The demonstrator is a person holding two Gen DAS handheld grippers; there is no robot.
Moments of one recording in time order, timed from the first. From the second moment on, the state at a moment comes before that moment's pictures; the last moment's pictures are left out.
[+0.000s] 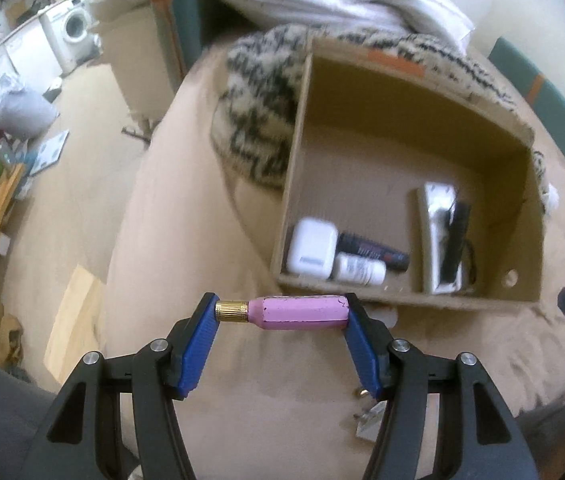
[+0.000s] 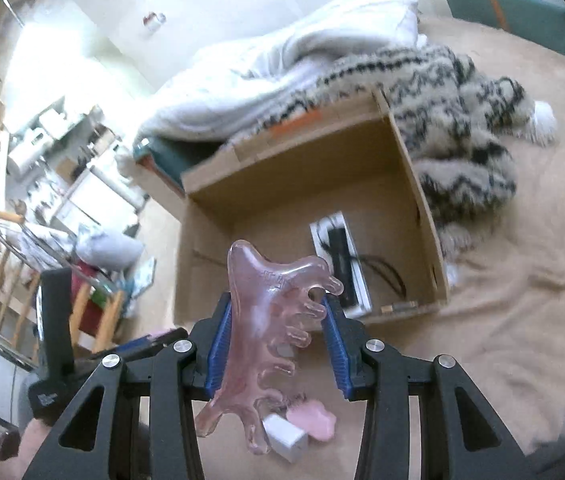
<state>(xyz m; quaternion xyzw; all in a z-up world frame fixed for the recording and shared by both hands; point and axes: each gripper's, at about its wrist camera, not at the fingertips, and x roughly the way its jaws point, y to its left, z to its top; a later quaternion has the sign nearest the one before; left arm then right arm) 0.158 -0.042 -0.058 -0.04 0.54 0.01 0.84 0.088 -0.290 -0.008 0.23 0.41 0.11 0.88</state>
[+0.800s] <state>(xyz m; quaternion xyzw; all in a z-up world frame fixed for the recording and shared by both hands) 0.250 -0.093 -0.066 0.03 0.51 -0.05 0.86 0.185 -0.305 -0.039 0.18 0.45 0.09 0.87</state>
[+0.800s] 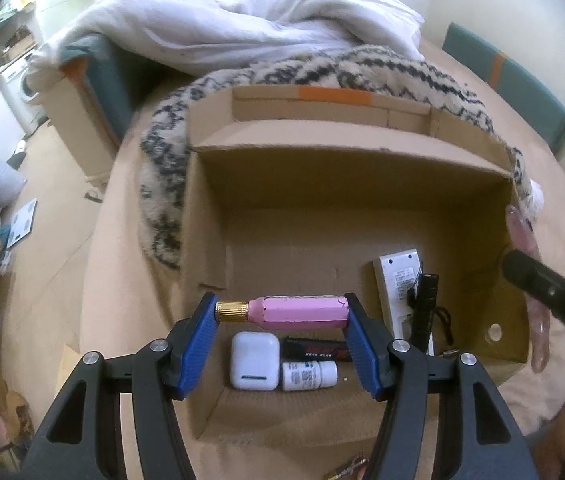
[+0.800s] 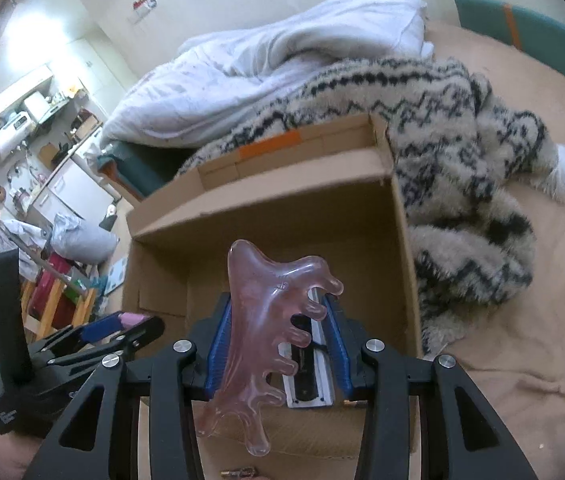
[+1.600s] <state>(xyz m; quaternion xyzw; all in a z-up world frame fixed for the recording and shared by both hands) 0.253 -0.095 -0.101 0.02 0.53 -0.07 0.84 0.194 -0.288 -0.086 0.13 0.53 0.06 0.84</state>
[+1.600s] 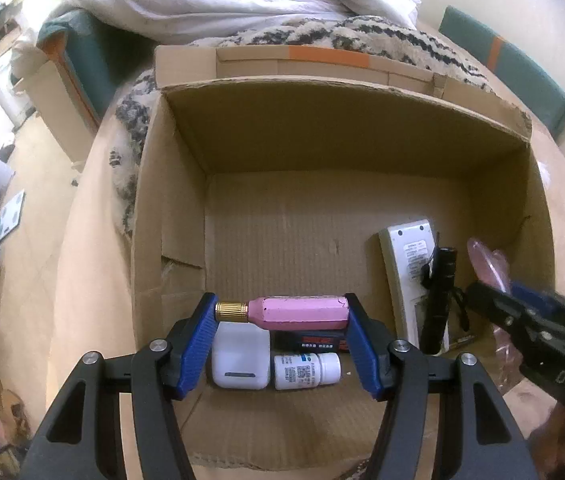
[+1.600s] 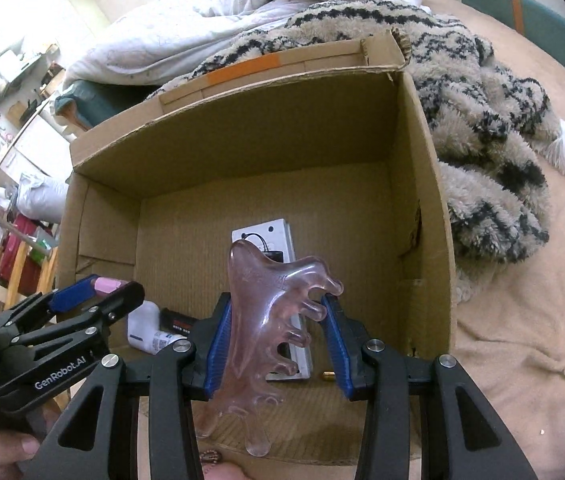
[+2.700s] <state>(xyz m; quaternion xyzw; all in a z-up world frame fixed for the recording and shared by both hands) 0.192 -0.047 -0.039 -0.01 0.51 -0.04 0.86 0.150 -0.306 -0.044 0.20 0.47 0.09 0.85</state>
